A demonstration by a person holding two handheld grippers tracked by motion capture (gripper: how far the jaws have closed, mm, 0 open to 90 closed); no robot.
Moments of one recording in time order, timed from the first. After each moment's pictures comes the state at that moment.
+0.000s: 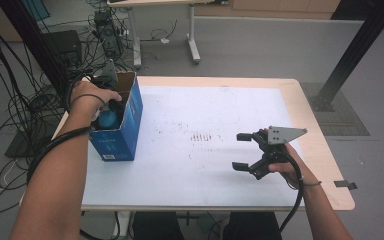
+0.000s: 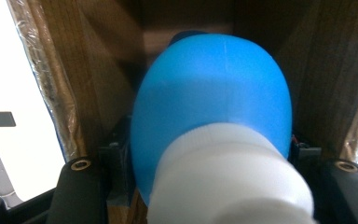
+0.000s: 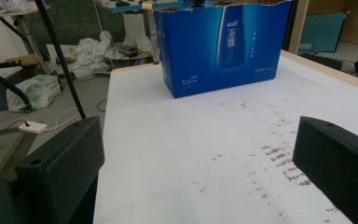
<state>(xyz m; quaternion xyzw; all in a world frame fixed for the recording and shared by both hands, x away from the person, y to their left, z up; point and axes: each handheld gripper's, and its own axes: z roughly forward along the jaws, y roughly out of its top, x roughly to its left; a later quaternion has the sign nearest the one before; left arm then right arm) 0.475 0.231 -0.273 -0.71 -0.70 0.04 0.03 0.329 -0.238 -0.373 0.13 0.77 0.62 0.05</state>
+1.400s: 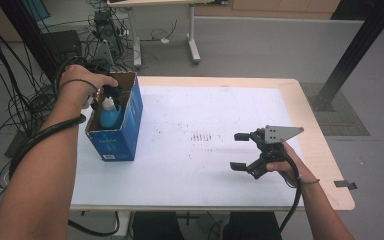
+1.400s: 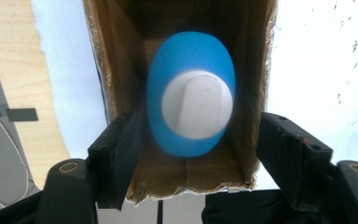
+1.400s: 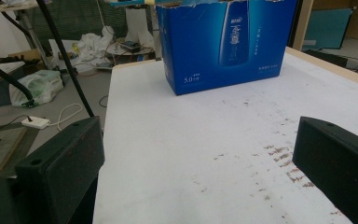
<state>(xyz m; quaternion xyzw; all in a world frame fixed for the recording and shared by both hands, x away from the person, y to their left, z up) 0.462 0.223 -0.211 -0.72 -0.69 0.02 0.00 0.332 -0.233 -0.372 0.12 0.78 0.61 0.04</state>
